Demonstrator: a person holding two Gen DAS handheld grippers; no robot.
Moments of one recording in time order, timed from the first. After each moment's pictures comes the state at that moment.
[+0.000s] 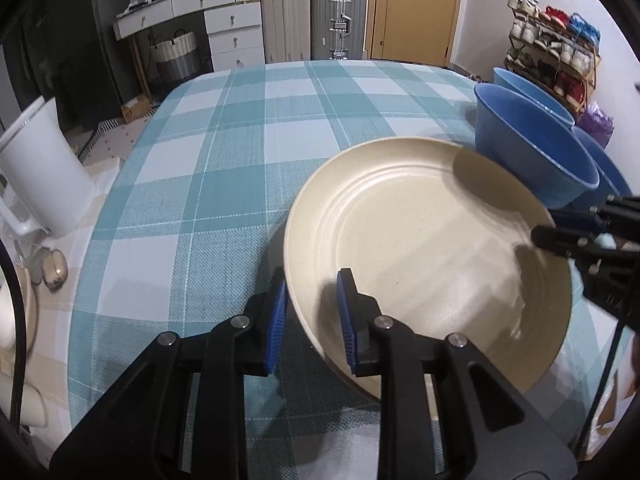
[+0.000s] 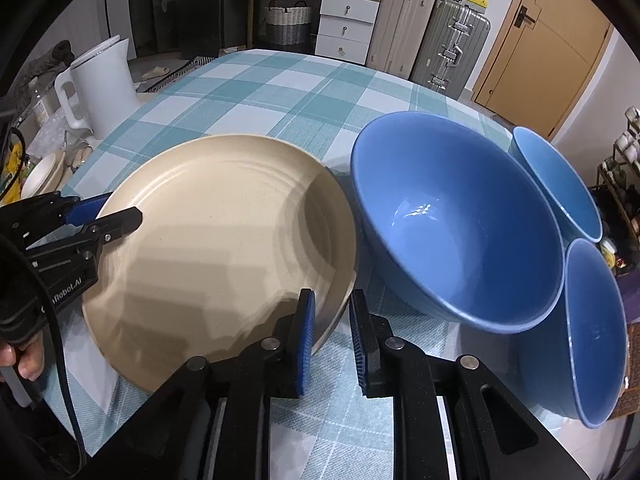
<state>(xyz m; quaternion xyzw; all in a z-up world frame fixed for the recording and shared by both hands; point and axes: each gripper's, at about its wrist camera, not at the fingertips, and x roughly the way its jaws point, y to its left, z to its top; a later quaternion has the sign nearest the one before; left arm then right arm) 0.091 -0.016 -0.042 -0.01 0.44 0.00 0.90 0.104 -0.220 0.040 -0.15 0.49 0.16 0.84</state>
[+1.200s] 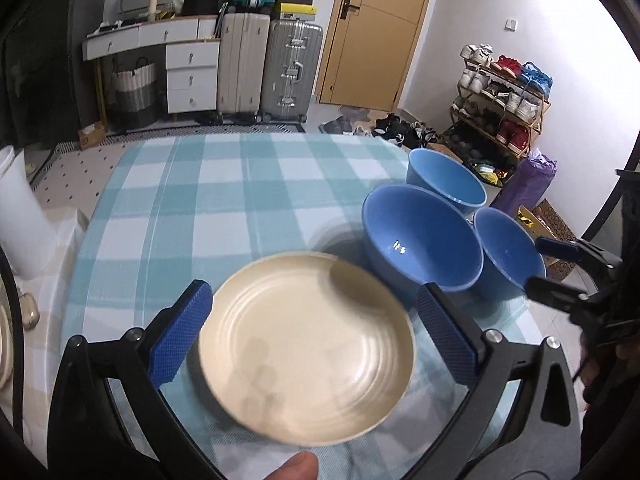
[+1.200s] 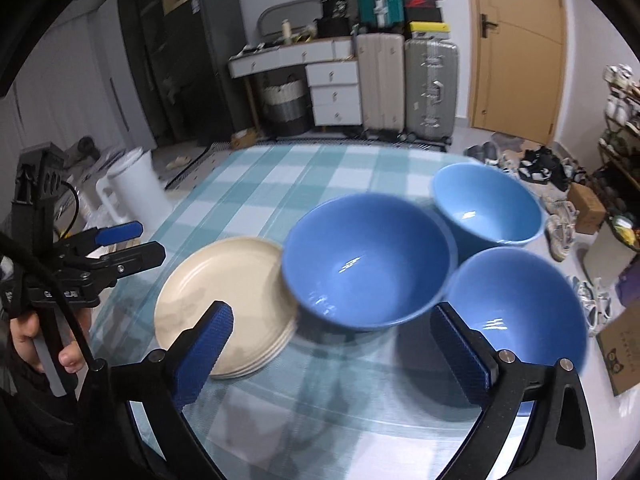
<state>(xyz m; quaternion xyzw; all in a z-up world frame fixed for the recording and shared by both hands) 0.092 -0.064 0.080 -0.06 0.37 -0.09 0.92 0.076 -0.344 0.149 -0.01 0.39 0.19 0.90</state>
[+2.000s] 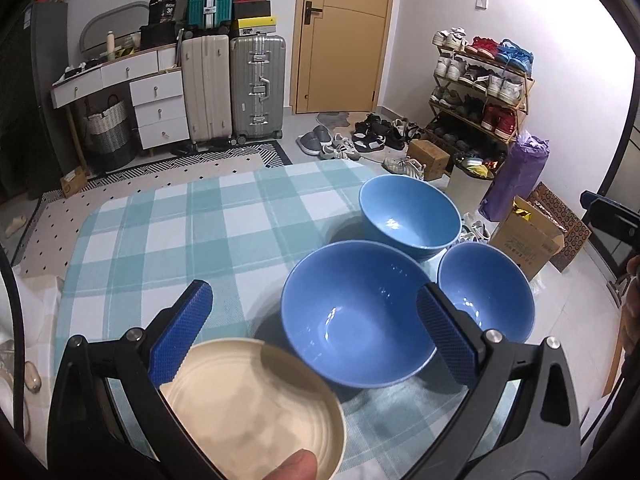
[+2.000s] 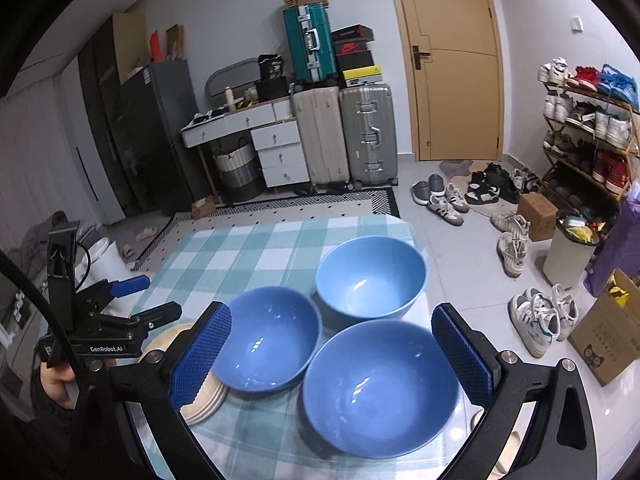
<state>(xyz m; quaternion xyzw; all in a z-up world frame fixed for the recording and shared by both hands) 0.163 -0.181 0.136 0.00 0.35 -0.12 0.93 0.098 -0.484 0.240 0.06 0.33 0.12 0.93</state>
